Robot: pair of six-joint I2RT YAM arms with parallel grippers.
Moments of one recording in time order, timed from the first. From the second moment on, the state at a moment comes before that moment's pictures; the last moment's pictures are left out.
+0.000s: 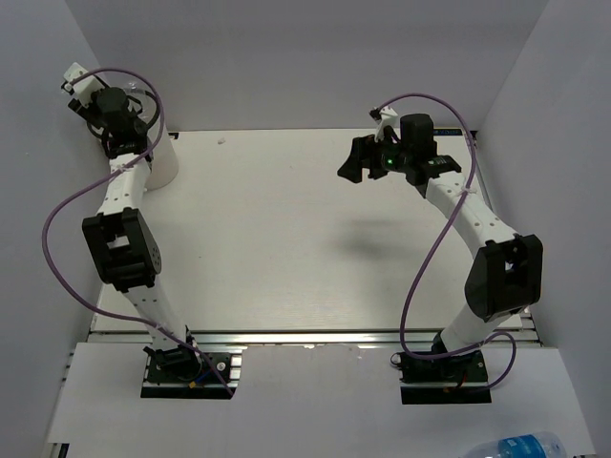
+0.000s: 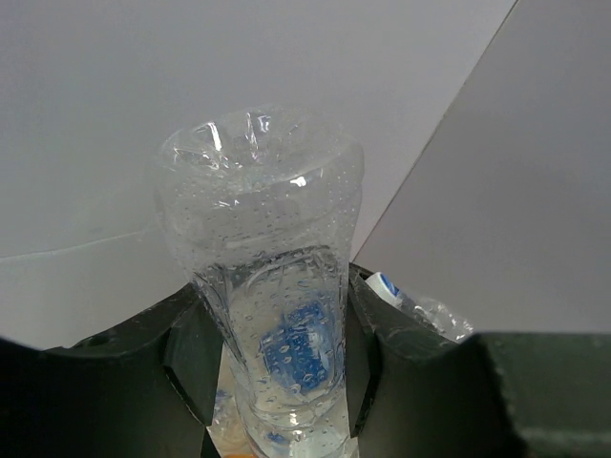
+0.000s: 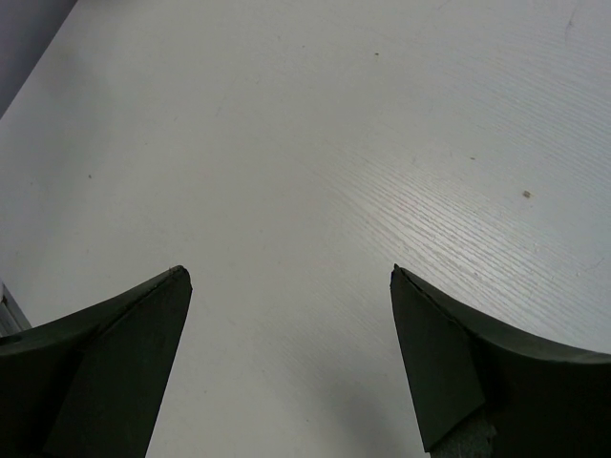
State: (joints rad) left arm 0.21 1.92 1.71 0.41 -0.70 -0.20; right arm 0.31 1.65 1.44 -0.30 -0.54 0.10
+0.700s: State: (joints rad) left arm 0.15 1.97 1.68 0.37 -0.67 -0.09; right arm 0.31 1.66 1.39 -0.30 -0.48 0.08
